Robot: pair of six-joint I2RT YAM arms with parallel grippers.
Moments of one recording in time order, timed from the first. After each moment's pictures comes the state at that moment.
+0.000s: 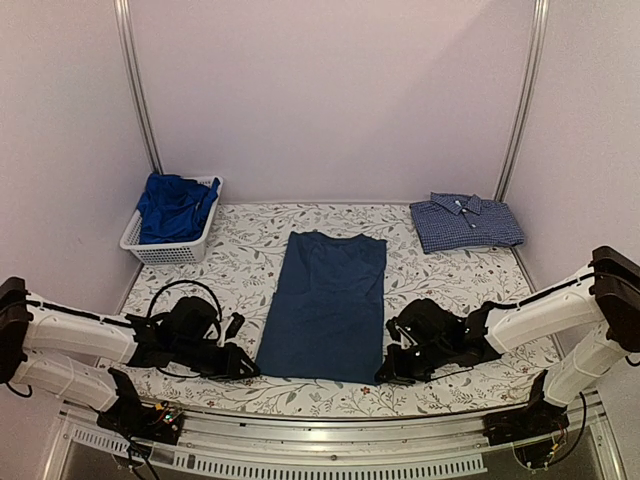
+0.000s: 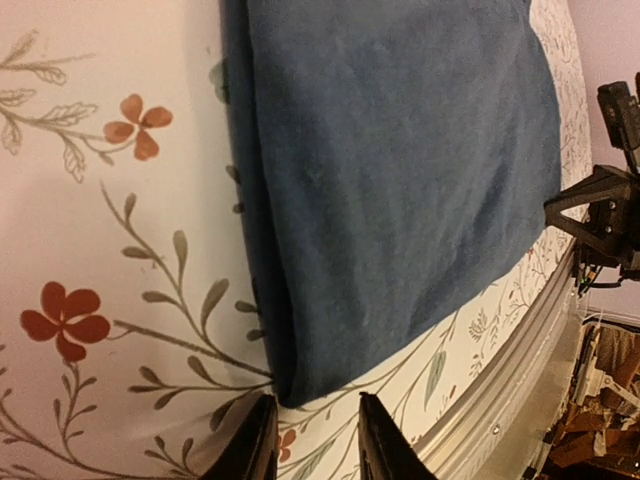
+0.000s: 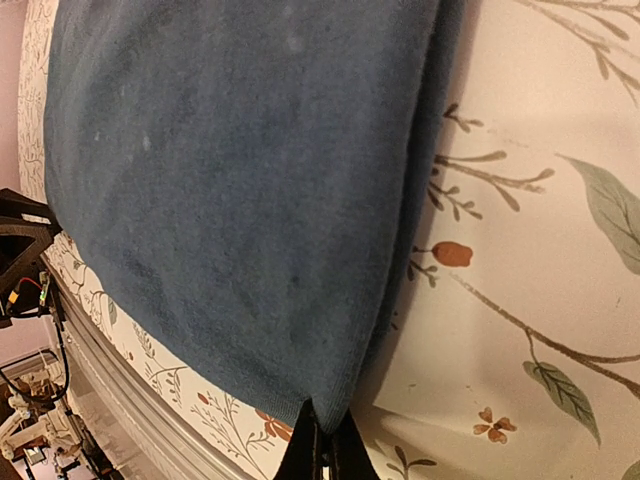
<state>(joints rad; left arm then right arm) -0.83 1.19 0.28 0.01 0.31 -0.83 1.05 1.53 0.58 -0.03 -0.19 1.04</state>
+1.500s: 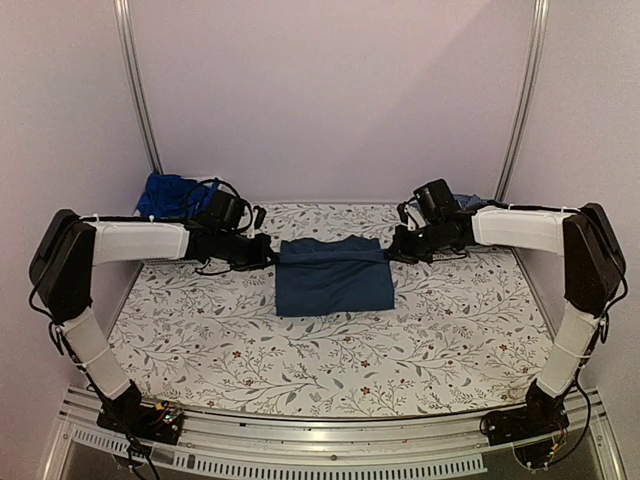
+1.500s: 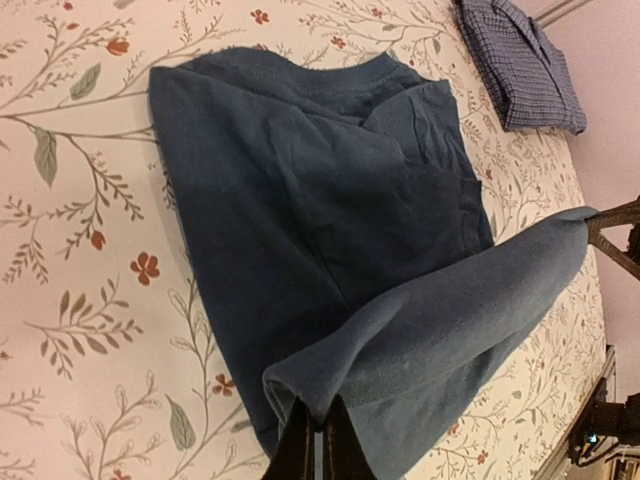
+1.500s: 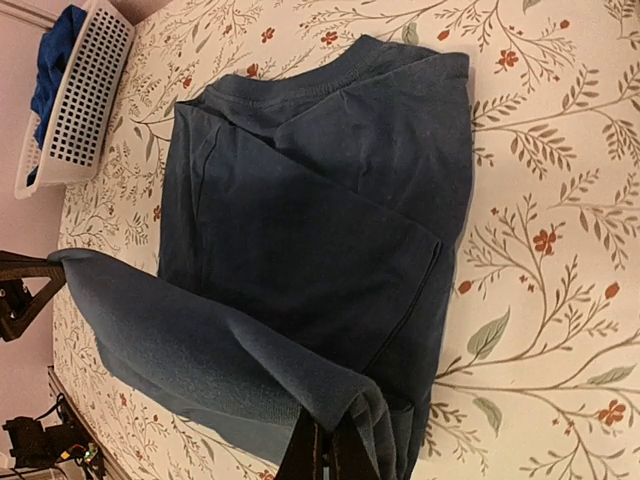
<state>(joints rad) -0.54 1.68 1.06 -0.18 0.22 -0.52 0.54 1.75 1.22 -0.33 -0.25 0.57</state>
